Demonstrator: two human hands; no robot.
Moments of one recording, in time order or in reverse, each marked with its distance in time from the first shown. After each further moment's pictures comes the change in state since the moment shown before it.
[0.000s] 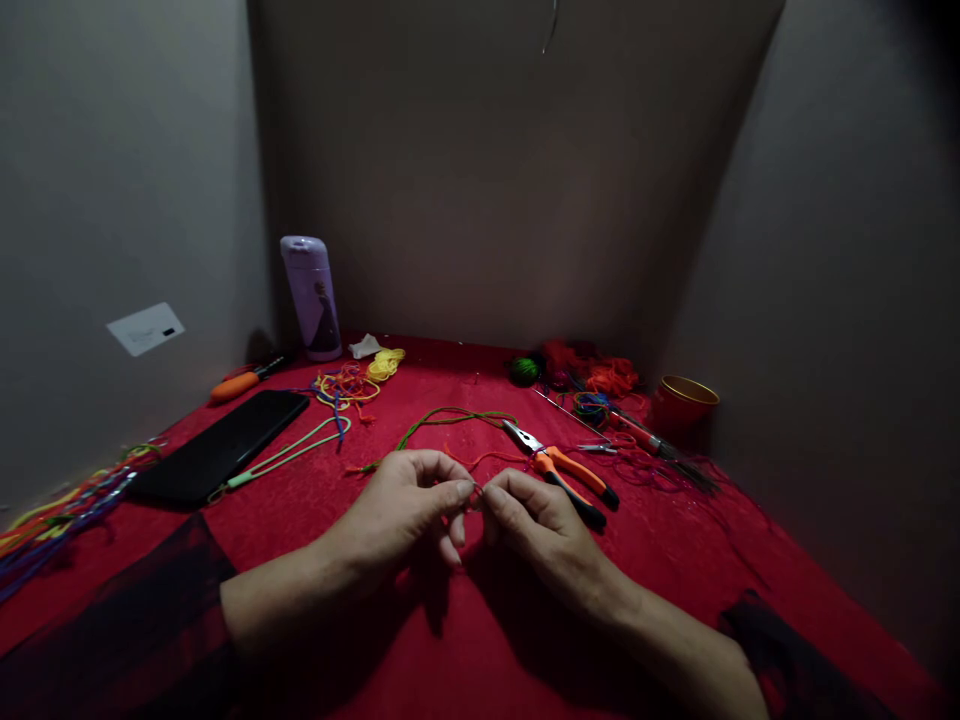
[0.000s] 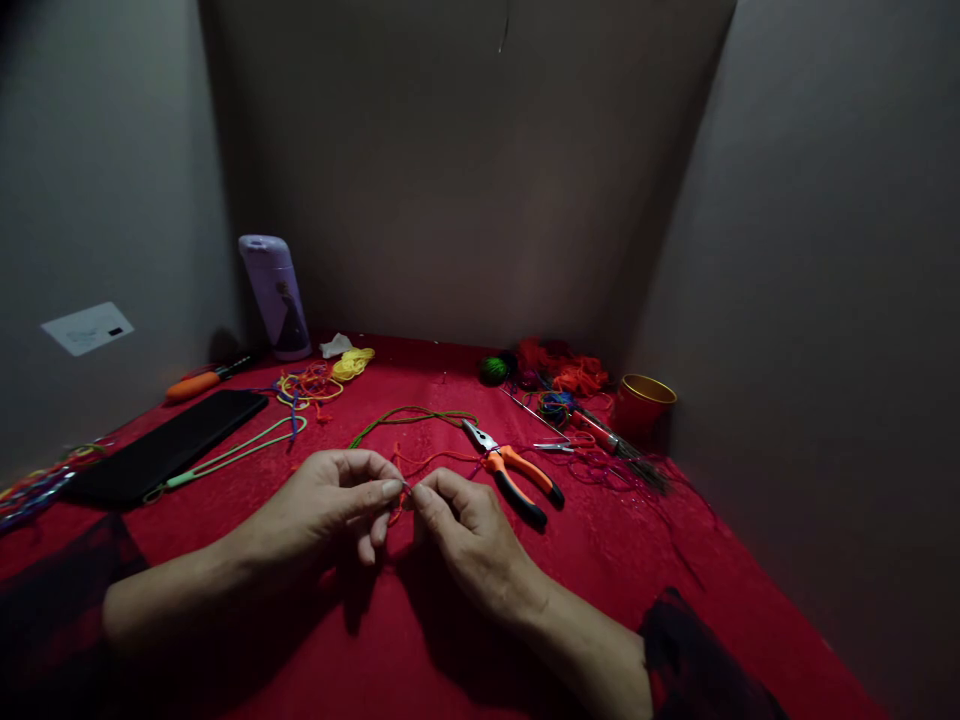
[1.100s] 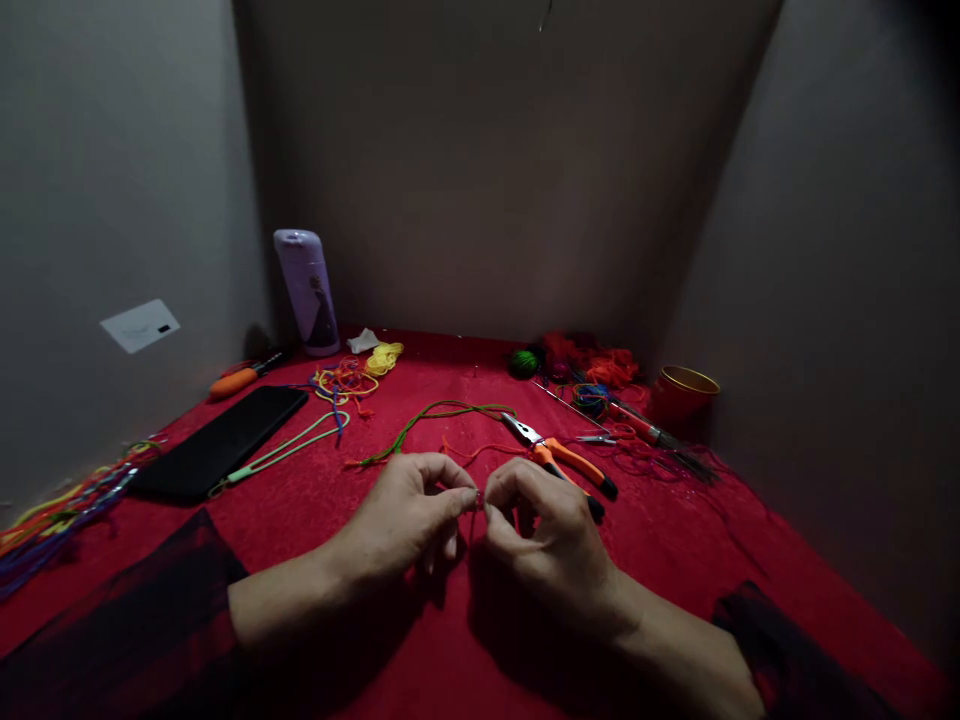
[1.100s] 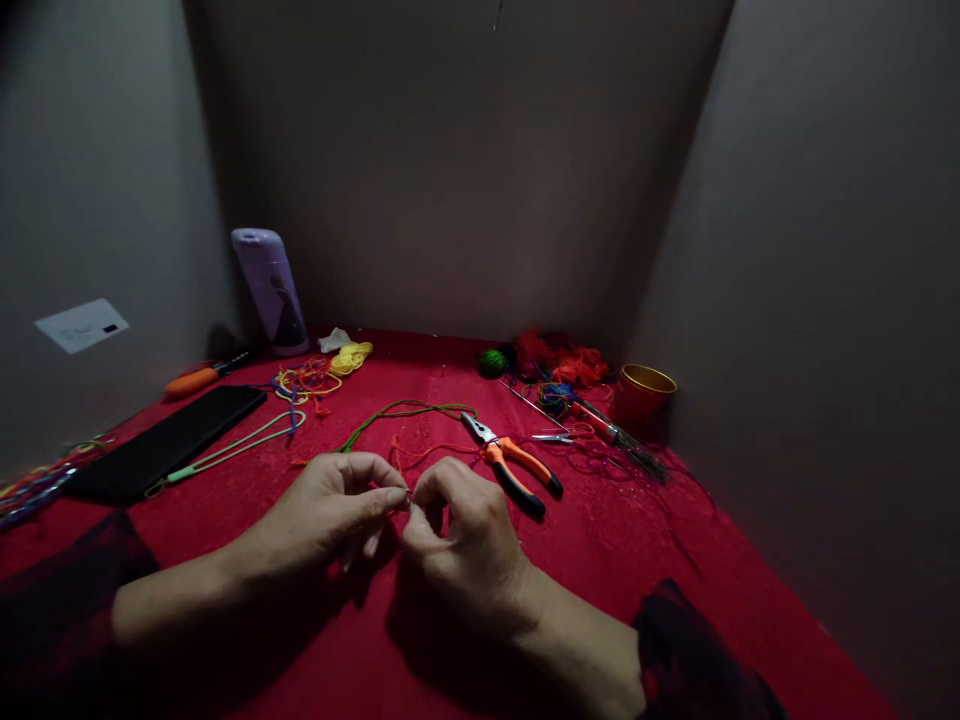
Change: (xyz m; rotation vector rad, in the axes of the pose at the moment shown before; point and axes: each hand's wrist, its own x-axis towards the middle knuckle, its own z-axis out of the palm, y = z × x) left_hand -0.003 -0.003 0.006 0.159 0.015 0.006; right_hand -0.004 -0.008 0.007 -0.420 0.265 -0.309
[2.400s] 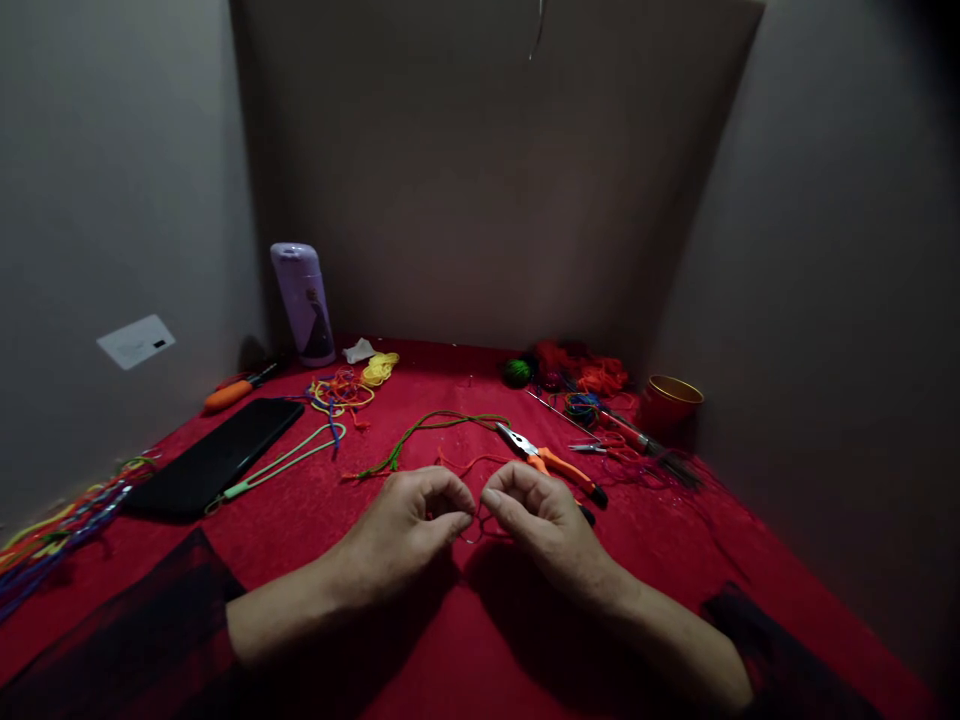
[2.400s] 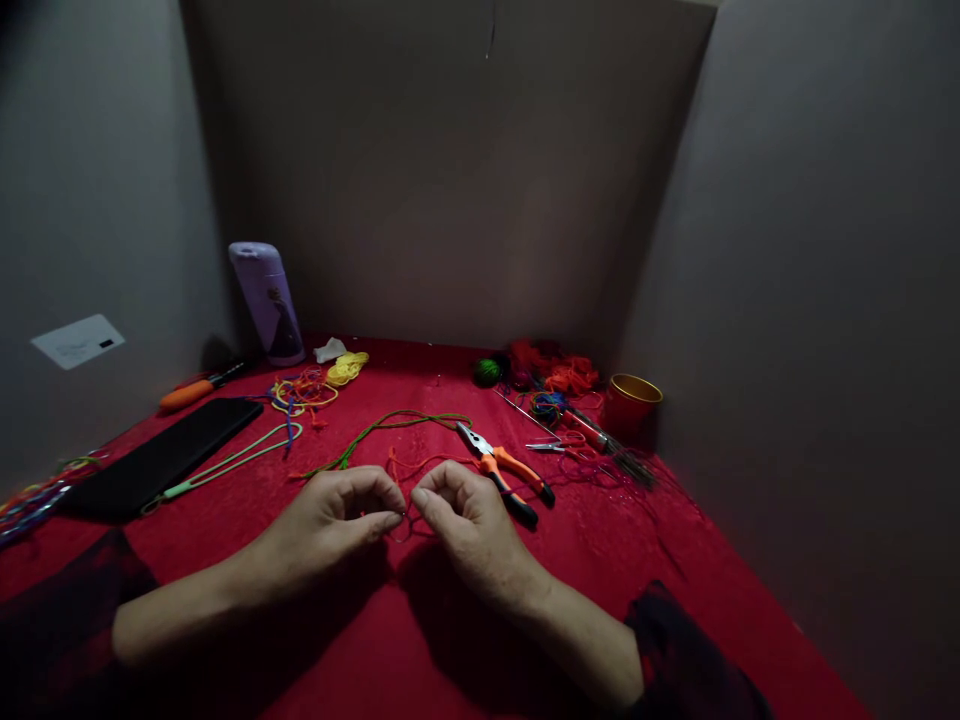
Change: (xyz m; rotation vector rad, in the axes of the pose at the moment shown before) left_hand 0.001 0.002 -0.007 0.297 0.004 0.273; right_hand 0.009 0.005 -0.009 0.527 -0.175 0.365
